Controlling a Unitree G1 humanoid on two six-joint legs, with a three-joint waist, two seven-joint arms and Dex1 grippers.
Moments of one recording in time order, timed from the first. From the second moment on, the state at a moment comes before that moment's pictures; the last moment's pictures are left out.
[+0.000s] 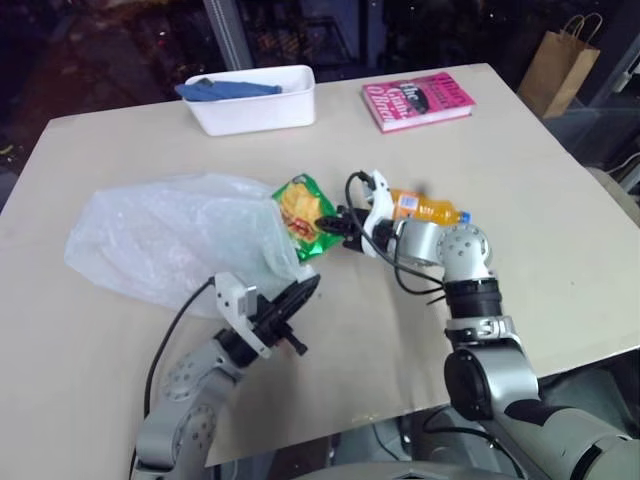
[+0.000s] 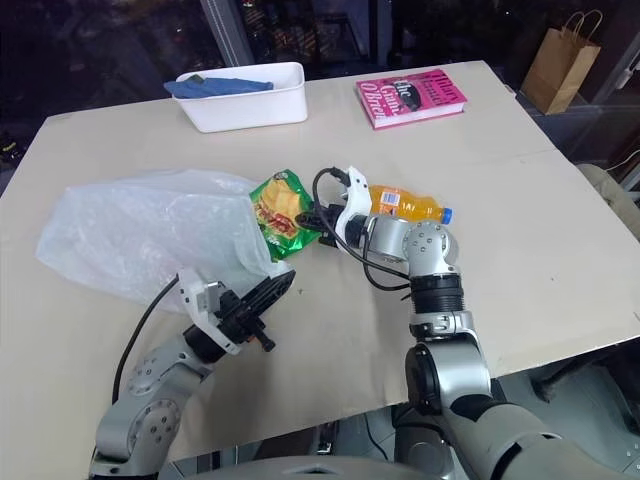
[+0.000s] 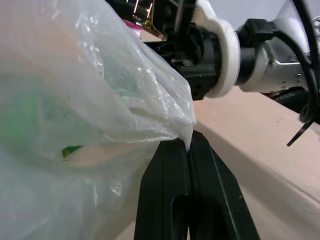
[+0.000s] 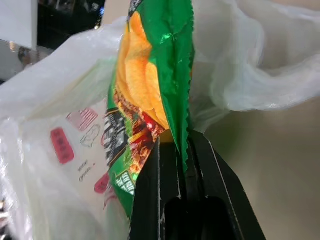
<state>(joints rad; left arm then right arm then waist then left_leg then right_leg) 0.21 0.33 0.06 -0.44 -0.59 0.25 -0.68 -0.84 0.13 -0.19 0.33 0.88 1.13 0.01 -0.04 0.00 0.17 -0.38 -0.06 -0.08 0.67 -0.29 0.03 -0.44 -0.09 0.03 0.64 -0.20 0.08</state>
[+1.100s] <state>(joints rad) 0.33 0.46 0.16 -0.41 -0.82 0.38 -0.86 -1.01 -0.14 0.29 0.79 0.14 0.05 0.78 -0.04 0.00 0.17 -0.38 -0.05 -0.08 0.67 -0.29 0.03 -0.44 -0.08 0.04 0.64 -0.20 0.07</state>
